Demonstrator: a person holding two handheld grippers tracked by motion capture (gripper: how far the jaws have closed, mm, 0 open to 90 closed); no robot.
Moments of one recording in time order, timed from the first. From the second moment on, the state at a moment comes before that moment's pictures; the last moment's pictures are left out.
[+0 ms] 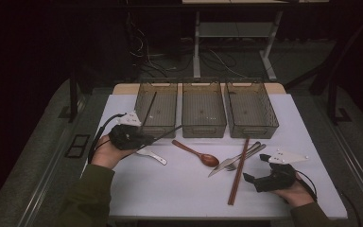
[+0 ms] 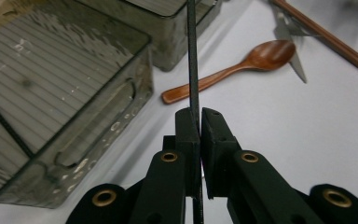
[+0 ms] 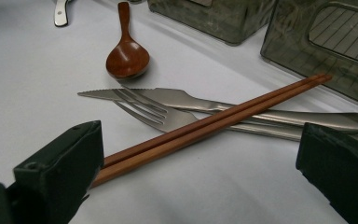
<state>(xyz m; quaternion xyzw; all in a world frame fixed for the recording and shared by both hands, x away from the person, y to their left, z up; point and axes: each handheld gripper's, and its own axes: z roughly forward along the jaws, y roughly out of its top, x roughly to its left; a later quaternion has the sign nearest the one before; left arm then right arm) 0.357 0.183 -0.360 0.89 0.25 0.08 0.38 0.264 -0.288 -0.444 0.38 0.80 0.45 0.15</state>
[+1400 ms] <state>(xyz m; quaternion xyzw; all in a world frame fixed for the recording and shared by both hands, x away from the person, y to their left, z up) 0.473 0.155 -0.349 0.87 0.30 0.12 0.36 0.263 -0.284 -0.442 0.37 0.79 0.46 0.14</state>
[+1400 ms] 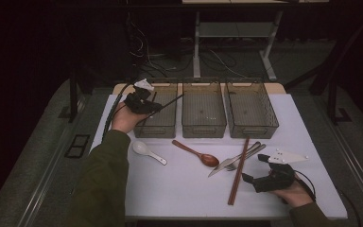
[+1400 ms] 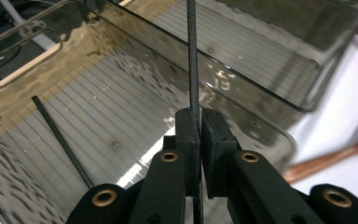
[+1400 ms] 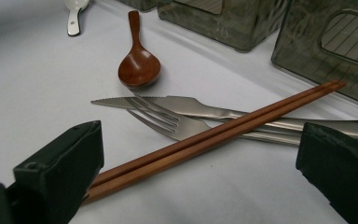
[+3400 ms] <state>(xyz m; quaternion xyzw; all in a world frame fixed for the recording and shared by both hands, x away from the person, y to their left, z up) 0.464 0.157 -0.354 0.84 0.34 0.12 0.41 0.262 -0.283 -0.442 0.37 0.79 0.46 0.14</state>
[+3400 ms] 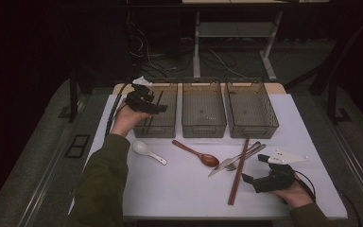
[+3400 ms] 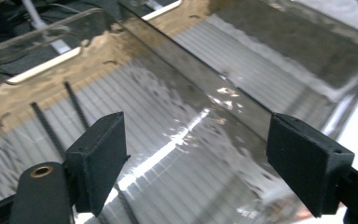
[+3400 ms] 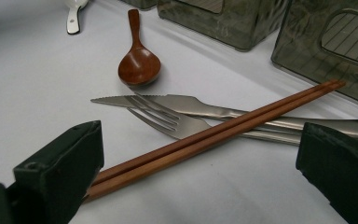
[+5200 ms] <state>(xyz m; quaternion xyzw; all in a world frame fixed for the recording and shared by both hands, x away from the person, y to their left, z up) 0.281 0.166 -0.440 0.85 0.29 0.09 0.42 0.312 -0.297 -0.420 0.47 0.78 0.39 0.14</state>
